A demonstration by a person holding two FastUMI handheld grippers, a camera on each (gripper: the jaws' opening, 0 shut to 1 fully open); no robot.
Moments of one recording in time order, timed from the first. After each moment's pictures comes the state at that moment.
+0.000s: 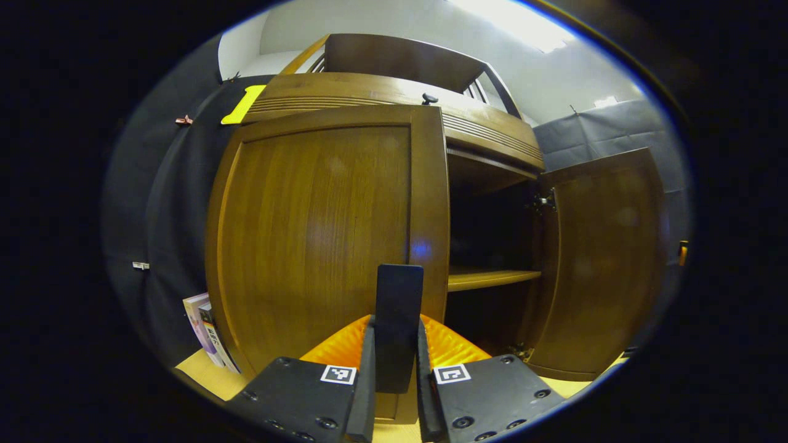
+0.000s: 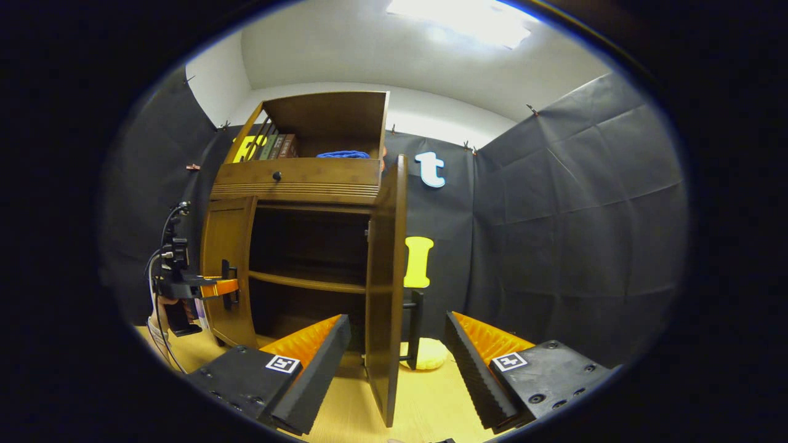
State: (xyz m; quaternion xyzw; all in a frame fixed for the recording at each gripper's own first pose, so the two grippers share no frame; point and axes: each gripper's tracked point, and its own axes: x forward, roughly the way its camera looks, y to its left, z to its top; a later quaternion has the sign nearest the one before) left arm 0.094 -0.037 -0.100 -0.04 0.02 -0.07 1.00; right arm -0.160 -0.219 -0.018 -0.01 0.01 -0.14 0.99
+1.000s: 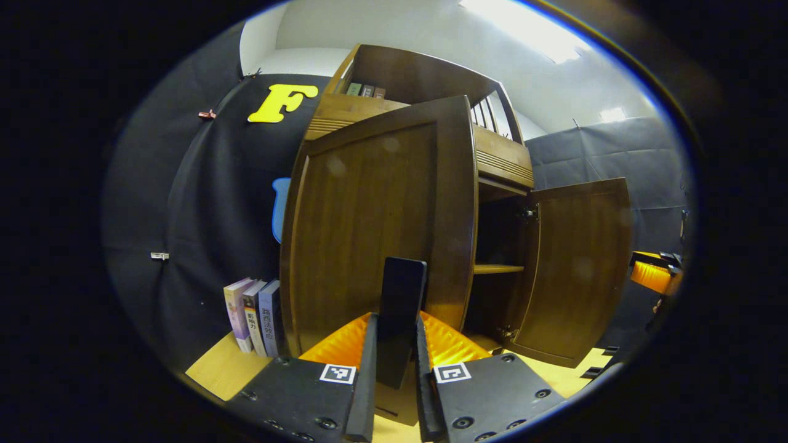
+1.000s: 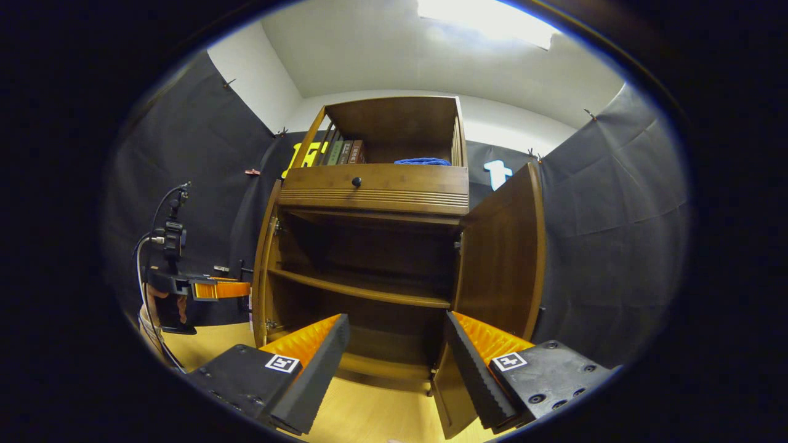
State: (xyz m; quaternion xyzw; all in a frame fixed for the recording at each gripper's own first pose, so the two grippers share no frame) left arm -0.014 0.031 -0.095 -0.06 0.03 -0.06 1.00; right arm -0.112 -0.104 -0.019 -0.01 -0.01 0.01 1.00
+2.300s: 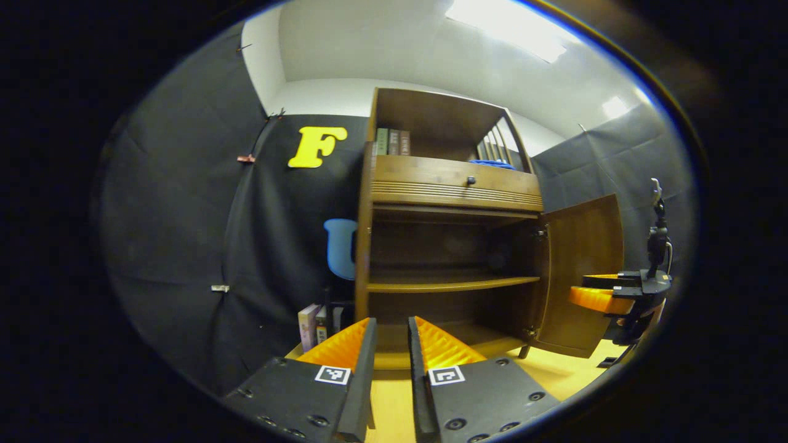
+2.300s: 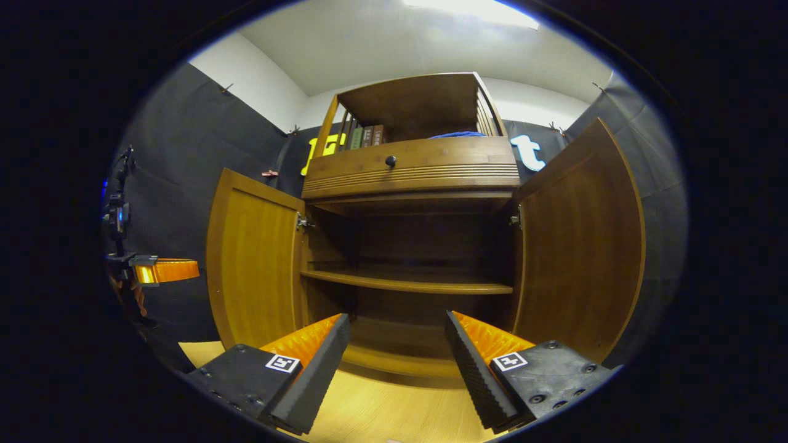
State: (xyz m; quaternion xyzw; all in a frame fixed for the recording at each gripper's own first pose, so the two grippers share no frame) left arm -0.126 0.068 -0.043 0.00 -0.02 0.01 1.00; right arm -0.061 -0.038 -0.054 0.05 0.03 0.04 1.00
